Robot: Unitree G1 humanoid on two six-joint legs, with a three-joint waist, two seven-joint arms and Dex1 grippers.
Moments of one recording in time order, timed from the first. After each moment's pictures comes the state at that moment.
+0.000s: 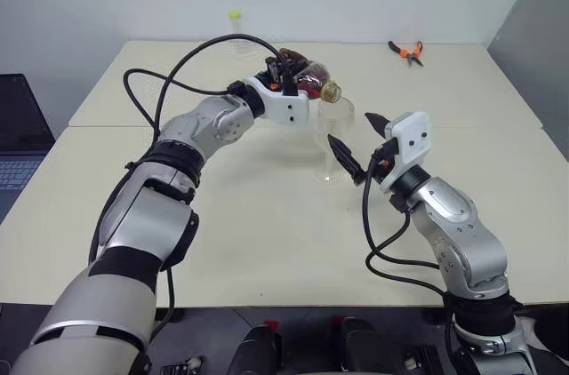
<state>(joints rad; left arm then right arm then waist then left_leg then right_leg) -1.26 0.46 -0.46 1.11 0.73 -0.71 0.05 -0.36 -0.26 0.08 -0.46 0.25 0.51 0.30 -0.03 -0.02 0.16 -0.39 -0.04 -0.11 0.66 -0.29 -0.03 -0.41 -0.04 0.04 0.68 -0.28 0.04</state>
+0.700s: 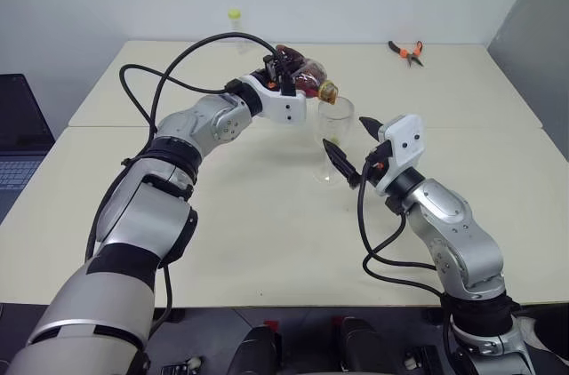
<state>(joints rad) -1.28 0.47 -0.49 1.15 0.76 -0.71 0.10 -0.36 -0.25 0.10 -0.46 0.24 0.54 0.30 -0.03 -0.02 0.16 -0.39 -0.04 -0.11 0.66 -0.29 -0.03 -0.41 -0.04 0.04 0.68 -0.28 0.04</state>
